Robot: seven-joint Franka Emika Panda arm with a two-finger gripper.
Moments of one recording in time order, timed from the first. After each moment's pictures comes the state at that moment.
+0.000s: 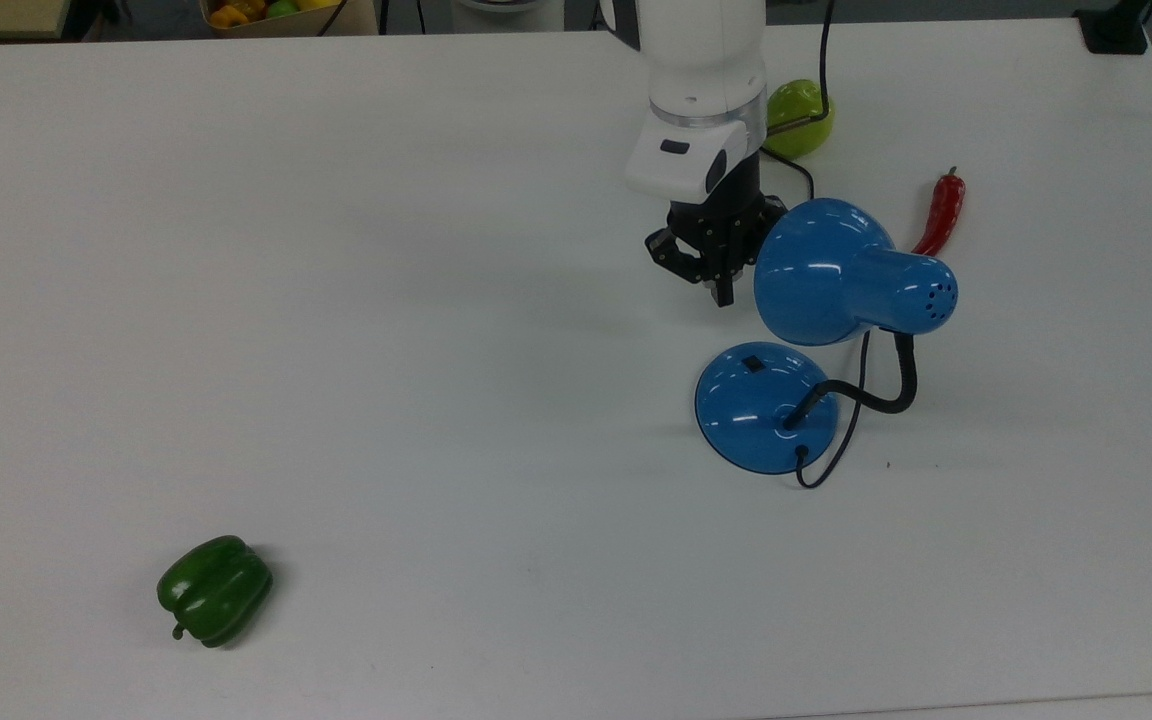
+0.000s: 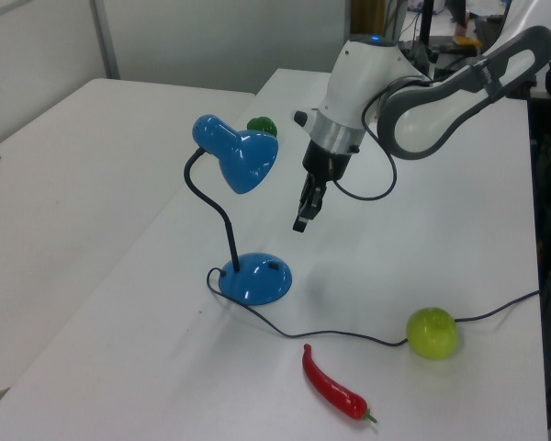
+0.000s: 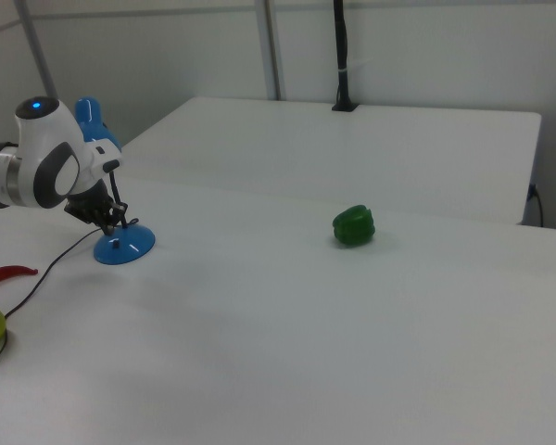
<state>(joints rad) 0.28 0.32 0.13 -1.85 0.07 2.53 -0.02</state>
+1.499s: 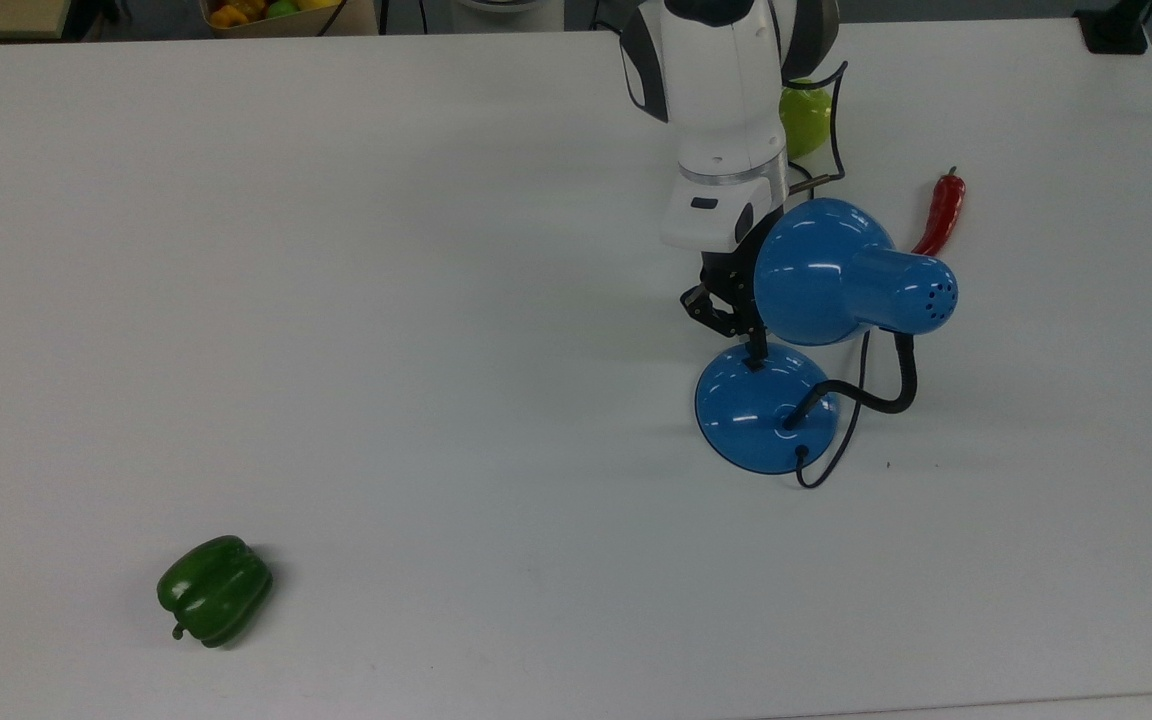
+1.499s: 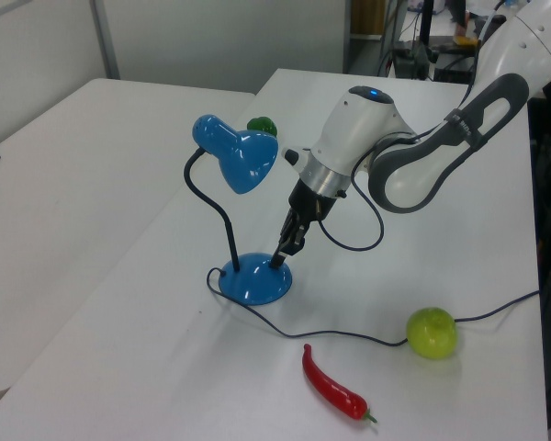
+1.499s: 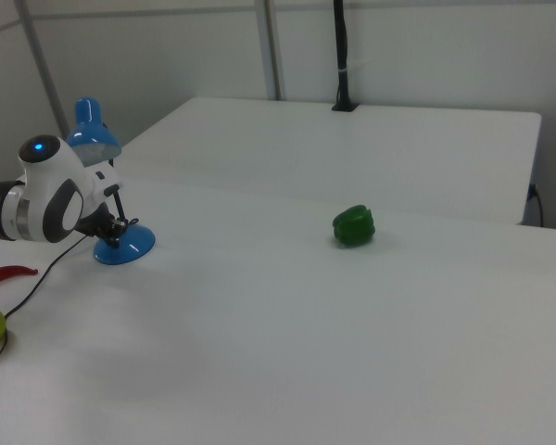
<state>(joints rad) 0.32 0.47 0.13 -1.85 0.07 2.80 -0.02</state>
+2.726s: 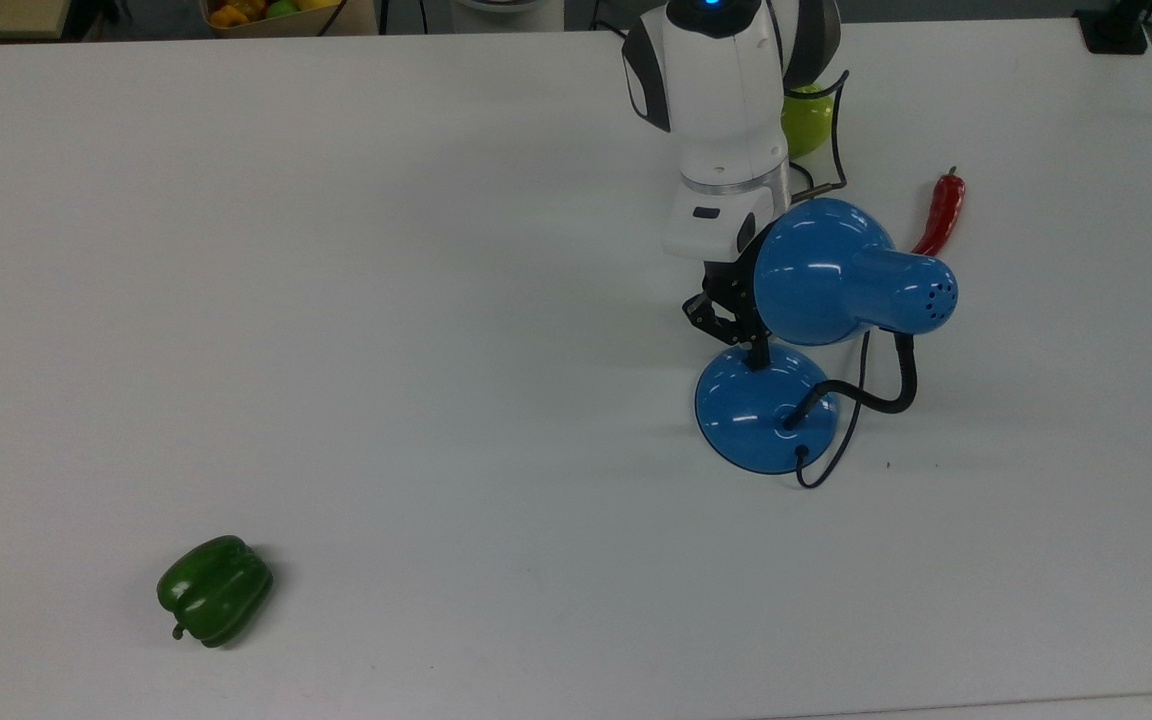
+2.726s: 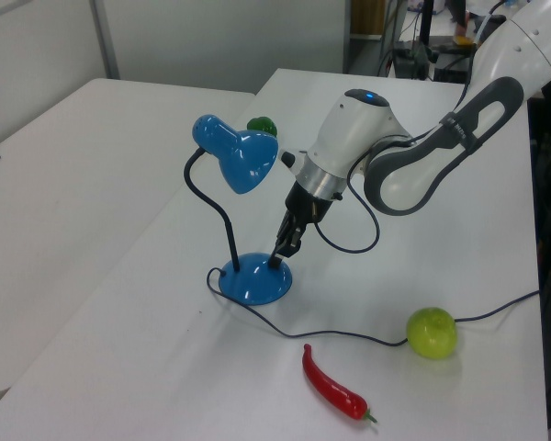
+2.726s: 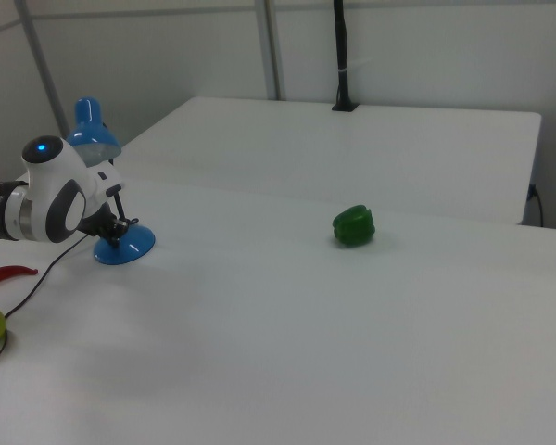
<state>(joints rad) 0.32 0.49 0.13 -1.82 0.07 2.80 -0.02</state>
